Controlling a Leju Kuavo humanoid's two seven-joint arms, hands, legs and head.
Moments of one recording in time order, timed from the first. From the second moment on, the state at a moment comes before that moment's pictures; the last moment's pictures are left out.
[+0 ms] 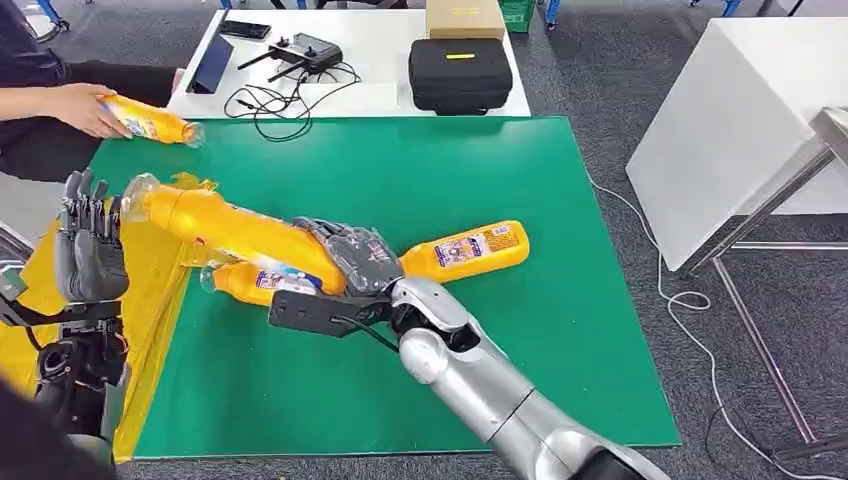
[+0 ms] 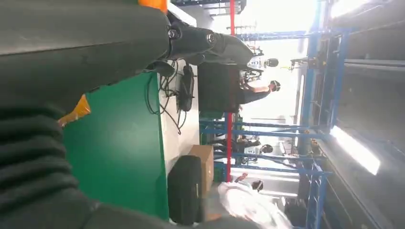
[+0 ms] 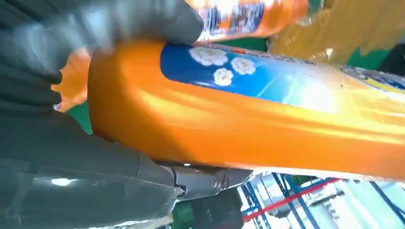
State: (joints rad) left arm -0.41 0.12 0.32 -0.71 0.08 -0.39 -0.68; right arm -0.58 0.24 0.71 -0.71 0.65 -0.03 -0.06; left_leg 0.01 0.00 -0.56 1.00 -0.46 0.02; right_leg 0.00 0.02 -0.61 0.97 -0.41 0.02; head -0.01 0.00
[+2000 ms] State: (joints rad) left arm -0.33 -0.01 0.12 -0.83 0.61 -0.75 -0.33; right arm -0.61 0.35 0.69 -0.57 0.76 -0.34 -0.05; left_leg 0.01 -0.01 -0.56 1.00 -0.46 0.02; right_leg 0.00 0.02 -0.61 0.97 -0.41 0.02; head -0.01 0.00
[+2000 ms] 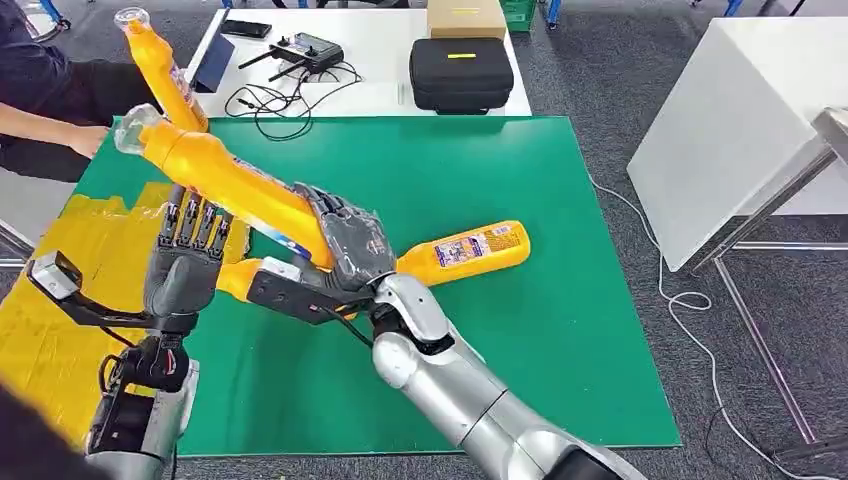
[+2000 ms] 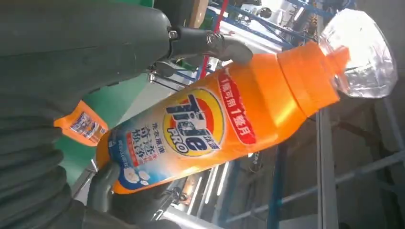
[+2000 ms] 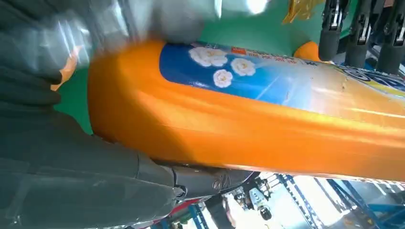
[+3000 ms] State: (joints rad) left arm -0.24 0.06 0.12 -0.86 0.68 -0.71 -0.39; right arm -0.48 0.36 1.03 -0.56 0.78 -0.32 -0.01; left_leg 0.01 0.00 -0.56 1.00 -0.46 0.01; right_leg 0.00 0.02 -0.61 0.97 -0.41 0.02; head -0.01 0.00
